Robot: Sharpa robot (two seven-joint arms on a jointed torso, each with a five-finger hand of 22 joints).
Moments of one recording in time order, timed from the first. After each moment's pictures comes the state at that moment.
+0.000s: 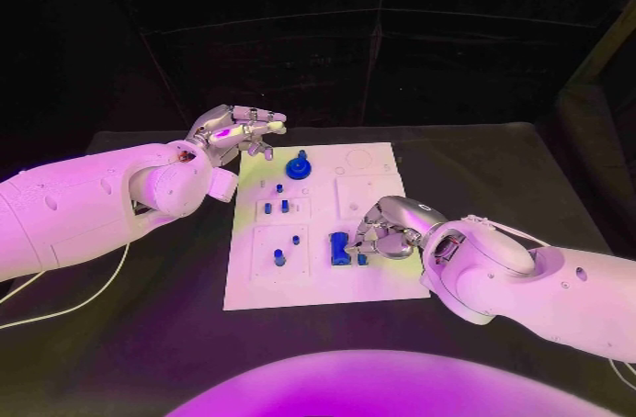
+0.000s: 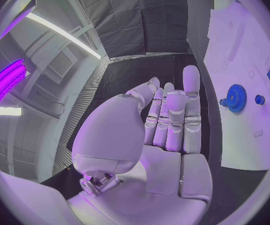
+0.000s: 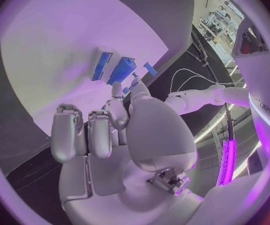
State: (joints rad) left arm 1.23 -0.84 -0.10 1.41 -0.03 -0.16 0.32; left_hand 1.34 -0.06 0.37 -0.05 0.07 1.01 0.16 0.15 0.07 1.07 0.10 0.29 0.10 1.23 0.02 1.15 0.68 0.17 1.22 0.11 0.58 0.77; right arm 0.99 -0.89 -0.04 1.88 -1.49 -0.40 -0.46; right_hand 1.31 -0.02 -0.13 0.19 0.20 1.14 0.05 0.21 0.44 1.42 -0.03 1.11 1.29 1.46 -0.08 1.47 1.31 0.06 1.47 0.02 1.42 1.31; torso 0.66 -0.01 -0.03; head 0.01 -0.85
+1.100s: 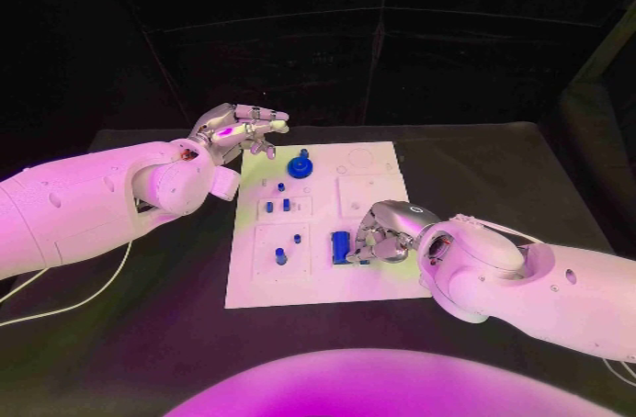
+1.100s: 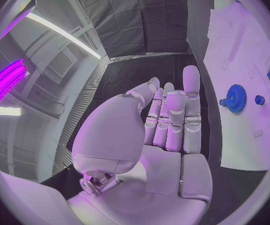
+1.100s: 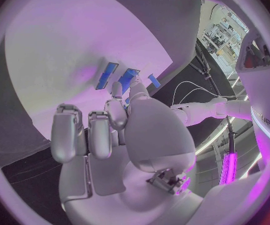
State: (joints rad) left arm 1.23 -0.84 -0.10 1.40 -0.03 -0.16 0.31; left_hand 1.34 -0.06 0.37 -0.05 0.07 1.01 0.16 0.15 0.07 1.07 0.10 0.29 0.10 1.23 0.02 1.15 0.68 0.17 1.22 0.11 0.58 0.77; right arm 0.99 -0.86 -0.04 1.86 -1.57 -0.31 -0.53; right_hand 1.37 -0.01 -0.15 0.16 0.15 1.14 0.05 0.23 0.45 1.42 -0.03 1.12 1.30 1.47 -0.09 1.47 1.31 0.06 1.47 0.02 1.42 1.31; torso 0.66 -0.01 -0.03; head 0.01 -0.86
